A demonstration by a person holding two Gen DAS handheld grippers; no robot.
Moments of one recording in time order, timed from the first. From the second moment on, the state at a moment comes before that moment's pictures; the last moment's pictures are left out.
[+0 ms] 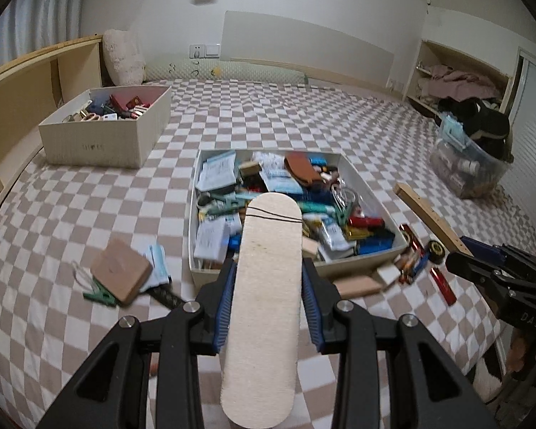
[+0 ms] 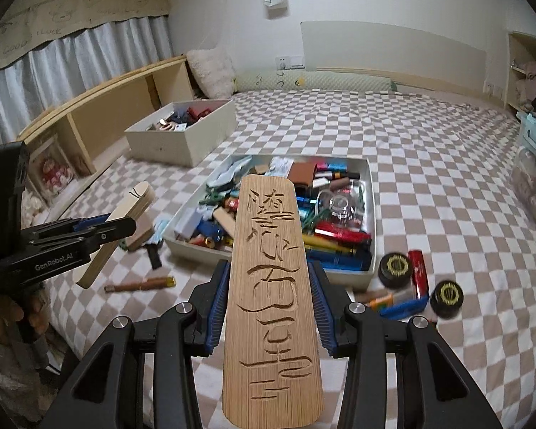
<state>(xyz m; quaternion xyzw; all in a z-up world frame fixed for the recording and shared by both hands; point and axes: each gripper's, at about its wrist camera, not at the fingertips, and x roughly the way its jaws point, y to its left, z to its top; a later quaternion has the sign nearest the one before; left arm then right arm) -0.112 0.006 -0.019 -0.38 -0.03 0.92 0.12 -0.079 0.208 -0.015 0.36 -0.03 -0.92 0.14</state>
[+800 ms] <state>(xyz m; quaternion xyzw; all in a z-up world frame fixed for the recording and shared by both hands) -0.198 0.025 -0.026 -0.38 -0.04 0.91 0.14 -0.174 0.258 -0.014 0.34 -0.08 -0.93 0.08</state>
